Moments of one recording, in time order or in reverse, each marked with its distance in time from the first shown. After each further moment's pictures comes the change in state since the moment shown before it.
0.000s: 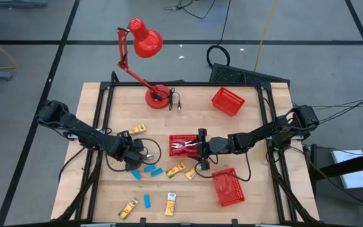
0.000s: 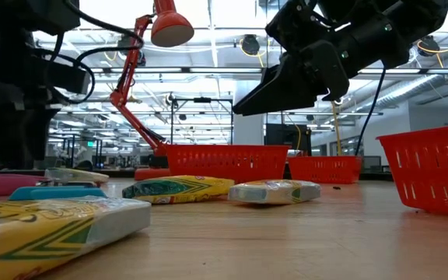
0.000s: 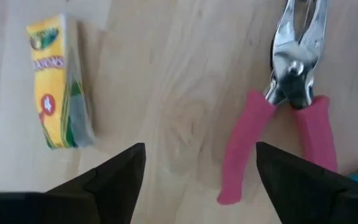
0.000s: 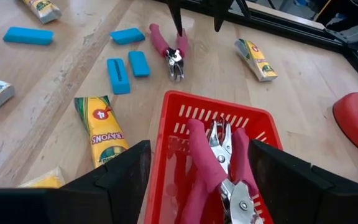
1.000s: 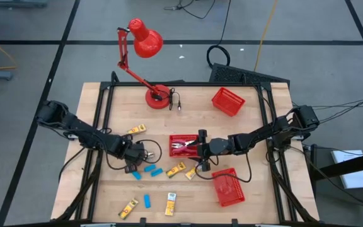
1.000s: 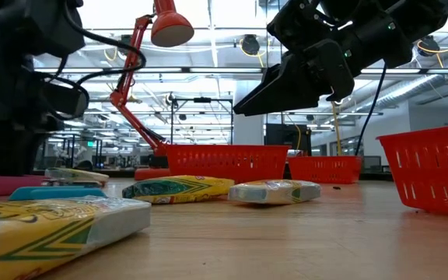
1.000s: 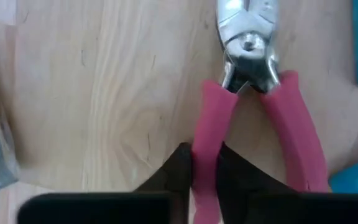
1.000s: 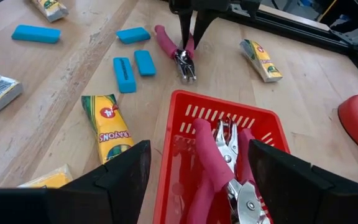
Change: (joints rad) left arm 0.038 -0.003 -0.140 0.288 0.126 0.138; right arm 0.013 0.000 0.000 -0.005 0.000 -0.003
